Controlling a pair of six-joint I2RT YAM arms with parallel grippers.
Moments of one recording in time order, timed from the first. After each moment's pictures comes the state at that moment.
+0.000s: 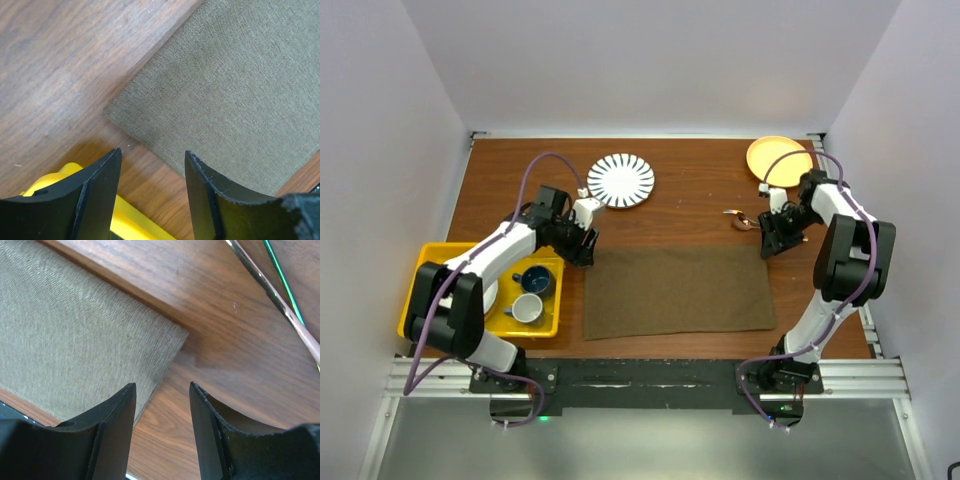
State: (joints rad) left arm -0.30 1.49 0.94 -0.52 0.39 0.25; right arm -0.22 1.85 1.31 -0.98 -0.38 -0.60
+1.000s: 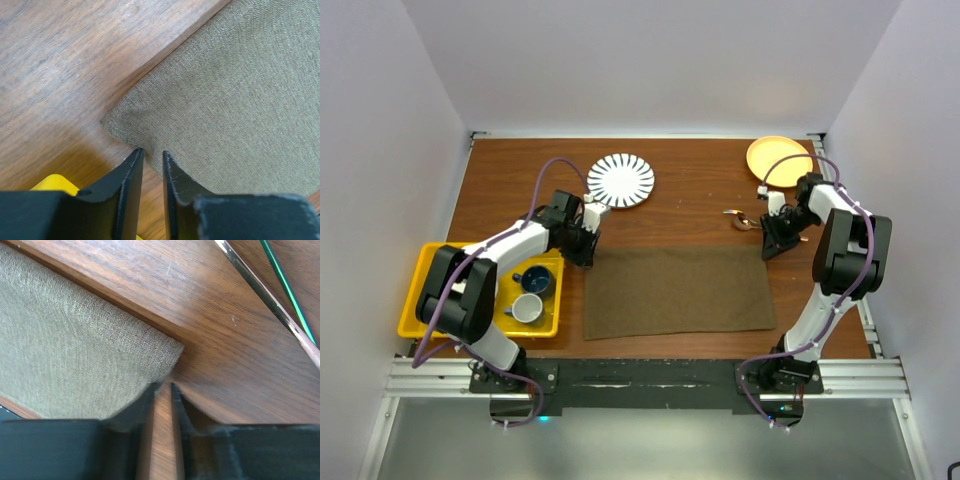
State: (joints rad) left arm -0.36 1.60 0.94 -0.46 0.27 0.13; right arm -0.22 1.91 1.31 -0.95 -0.38 -0.57
